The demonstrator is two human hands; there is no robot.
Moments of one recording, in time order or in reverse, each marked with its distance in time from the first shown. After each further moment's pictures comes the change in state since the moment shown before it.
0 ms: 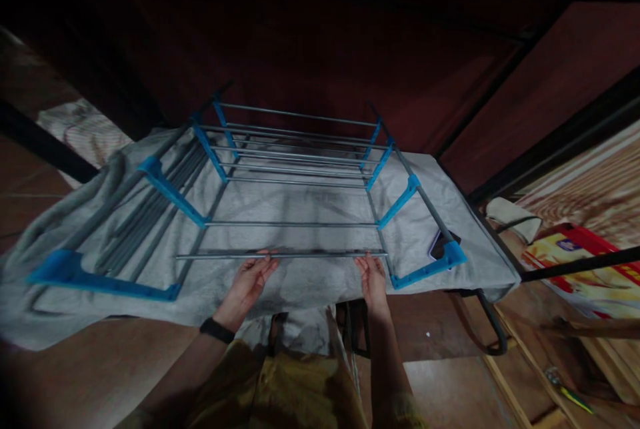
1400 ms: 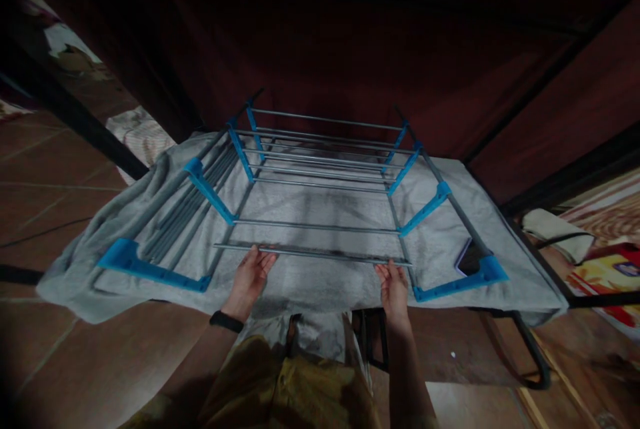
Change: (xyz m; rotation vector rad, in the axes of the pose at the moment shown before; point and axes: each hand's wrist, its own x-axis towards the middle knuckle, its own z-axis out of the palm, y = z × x) left_hand 0.005 0.041 -0.018 -0.135 0.194 0.124; right_hand 0.003 0.004 -0.003 -0.017 0.021 -0.042
